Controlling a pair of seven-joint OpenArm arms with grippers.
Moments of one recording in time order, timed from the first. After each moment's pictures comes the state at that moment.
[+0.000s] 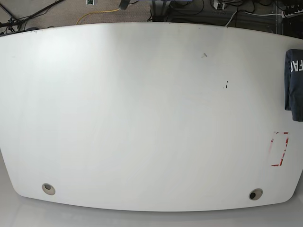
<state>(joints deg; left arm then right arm) 15.1 -8.1 -9.3 12.2 1.1 -19.1 -8.5 -26.3 11.3 -2.1 30.6 18.3 19.5 4.9</state>
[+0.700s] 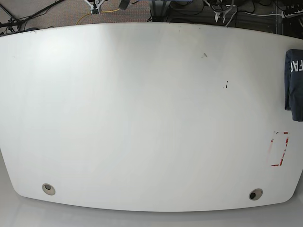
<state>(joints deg) 4.3 -8.8 -4.8 4.1 2.9 -9.7 1.5 -14.2 11.5 -16.2 16.4 18.3 10.2 4.8</state>
